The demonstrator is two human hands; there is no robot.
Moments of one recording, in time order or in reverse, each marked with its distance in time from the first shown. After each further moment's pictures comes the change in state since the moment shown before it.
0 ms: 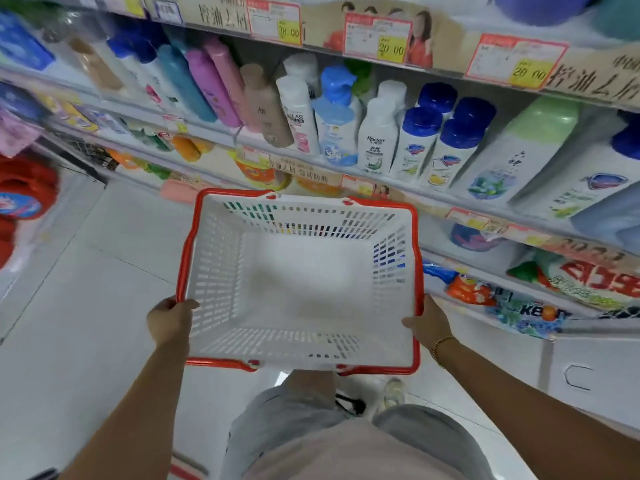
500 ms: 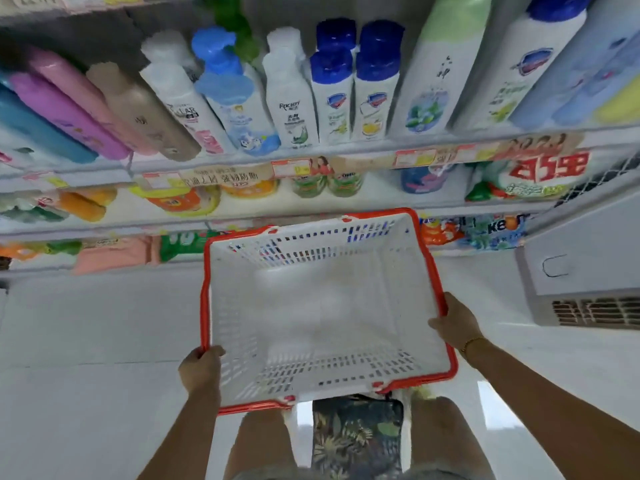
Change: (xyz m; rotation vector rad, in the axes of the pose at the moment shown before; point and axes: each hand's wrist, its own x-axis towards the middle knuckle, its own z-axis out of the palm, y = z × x) left_hand 0.038 -0.057 0.089 0.204 -0.289 0.054; right_hand -0.001 0.105 0.038 0.058 0.234 0.262
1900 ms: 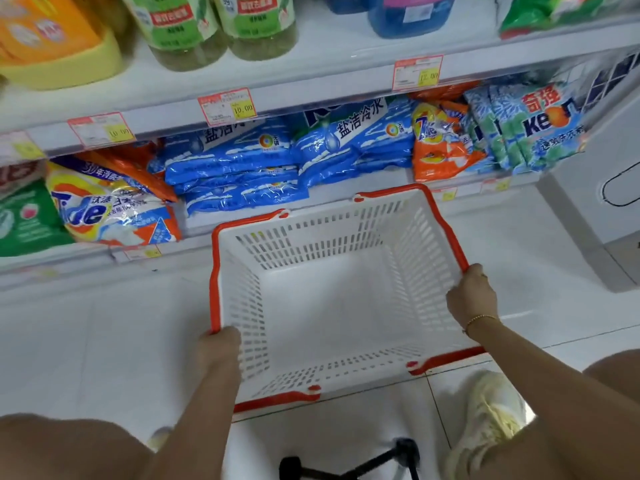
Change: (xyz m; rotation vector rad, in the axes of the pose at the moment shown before) left_hand 0.202 -0.226 0.366 0.035 -0.195 0.034; right_hand 0.292 0.210 0.200 0.025 0.520 -0.006
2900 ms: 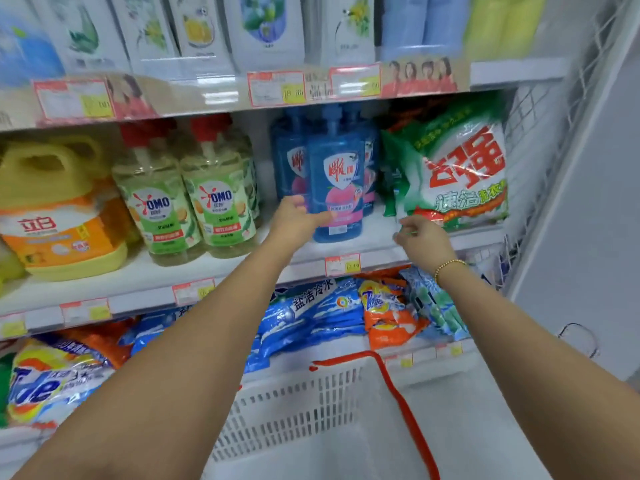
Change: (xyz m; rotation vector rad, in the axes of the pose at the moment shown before) left_hand -0.233 0.364 0.113 -0.116 -0.578 1.105; right_hand 0.111 -0.185 -0.225 0.405 0.209 -0.536
